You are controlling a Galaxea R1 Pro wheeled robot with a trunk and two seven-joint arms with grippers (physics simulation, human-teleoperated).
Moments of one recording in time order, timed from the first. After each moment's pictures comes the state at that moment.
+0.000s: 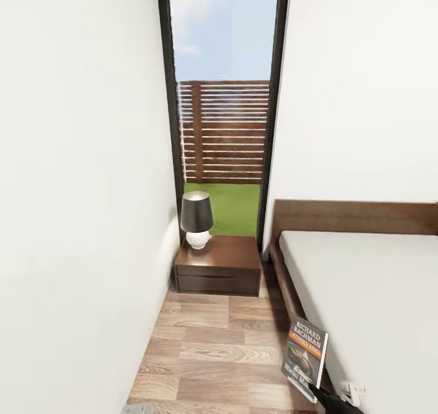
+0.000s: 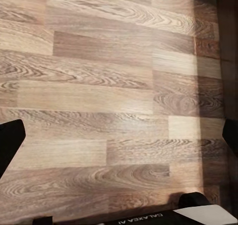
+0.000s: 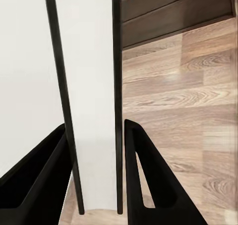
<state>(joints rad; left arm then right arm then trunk) -0.42 0.06 0.30 -0.02 -0.14 -0.15 -0.39 -0.48 -0.27 0.10 0.08 -0.60 -0.35 0.95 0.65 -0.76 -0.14</state>
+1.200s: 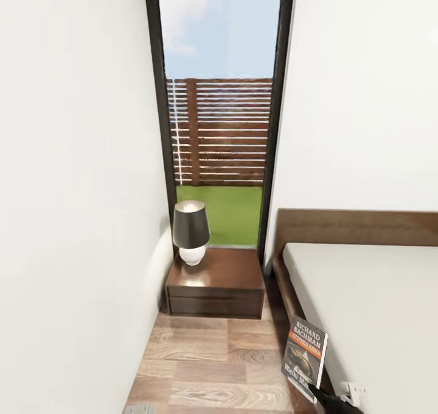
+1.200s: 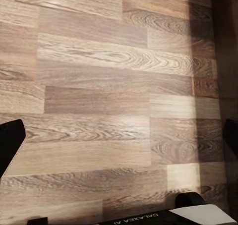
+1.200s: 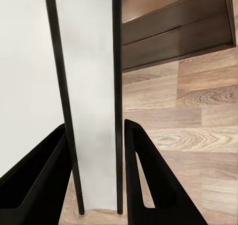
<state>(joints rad) -0.42 0.05 0.30 -0.02 -0.14 -0.15 -0.39 -0.48 -0.26 0.10 0.08 -0.59 -0.35 0.95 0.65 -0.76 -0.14</state>
